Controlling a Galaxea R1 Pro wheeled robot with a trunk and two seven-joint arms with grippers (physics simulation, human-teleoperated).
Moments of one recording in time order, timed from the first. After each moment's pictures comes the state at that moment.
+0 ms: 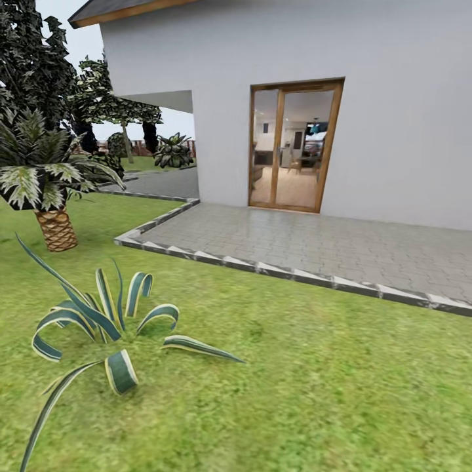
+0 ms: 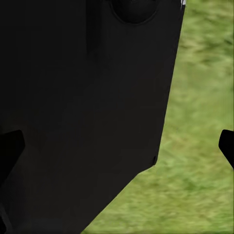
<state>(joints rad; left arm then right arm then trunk) 0.08 0.00 0.00 0.05 -0.09 0.07 -0.01 -0.05 0.00 0.04 0.09 0.02 0.01 0.00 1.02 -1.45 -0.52</state>
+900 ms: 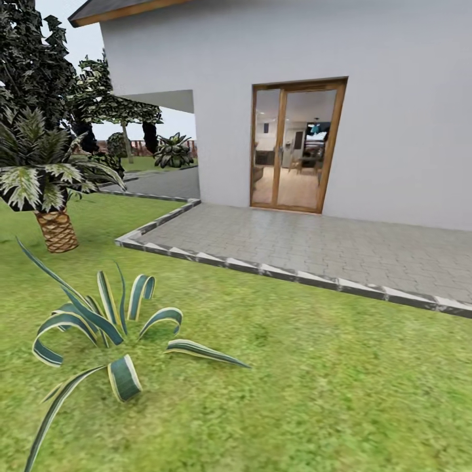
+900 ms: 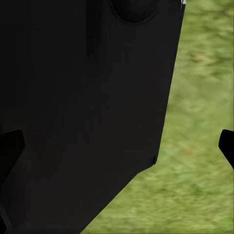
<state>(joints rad) 0.08 0.00 0.00 0.05 -0.09 0.07 -0.01 -0.05 0.00 0.04 0.09 0.02 0.01 0.00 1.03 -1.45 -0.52</state>
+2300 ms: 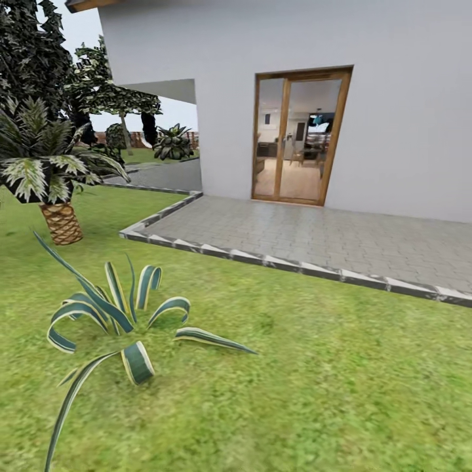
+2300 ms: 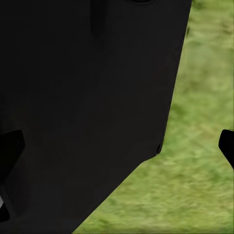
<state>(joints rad) 0.08 0.00 0.00 0.05 -0.08 0.07 -0.01 -0.05 0.00 0.04 0.08 0.02 0.01 0.01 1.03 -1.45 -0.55</state>
